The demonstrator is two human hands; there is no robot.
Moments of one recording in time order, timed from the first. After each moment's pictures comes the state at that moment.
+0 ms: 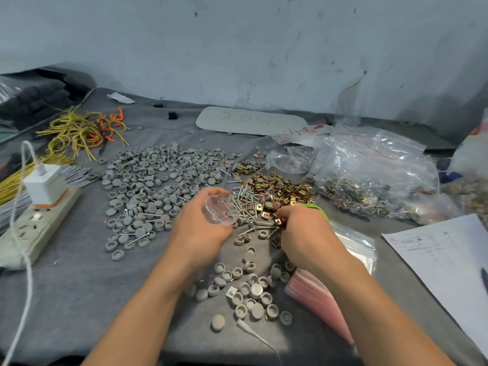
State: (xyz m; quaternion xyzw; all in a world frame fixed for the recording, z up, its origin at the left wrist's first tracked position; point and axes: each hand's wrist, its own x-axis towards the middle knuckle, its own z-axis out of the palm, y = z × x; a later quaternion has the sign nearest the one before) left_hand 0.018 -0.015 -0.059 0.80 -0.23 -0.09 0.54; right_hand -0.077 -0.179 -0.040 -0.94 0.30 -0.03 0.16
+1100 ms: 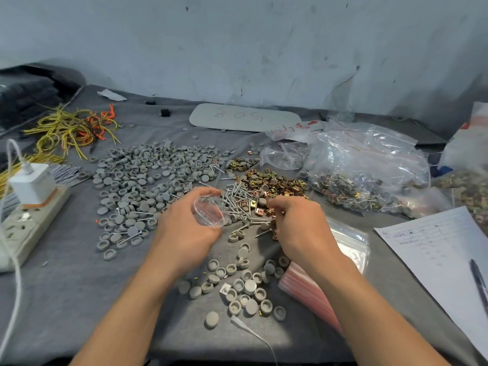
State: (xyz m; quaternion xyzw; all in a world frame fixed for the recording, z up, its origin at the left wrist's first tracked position) left_hand 0.022 -0.007 -0.056 0.84 -0.26 -0.06 0.47; right_hand -0.078 -0.183 -0.052 -0.91 0.30 -0.15 0.23
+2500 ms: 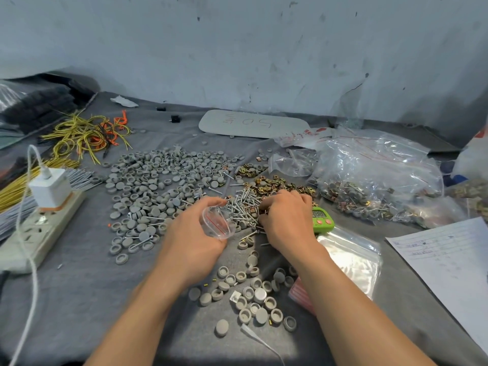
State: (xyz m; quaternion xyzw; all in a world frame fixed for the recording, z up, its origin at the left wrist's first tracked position) left_hand 0.023 0.000 -0.062 0.85 -0.27 -0.04 0.44; right_hand -0.024 -0.187 -0.068 -0.95 0.27 -0.16 0.07
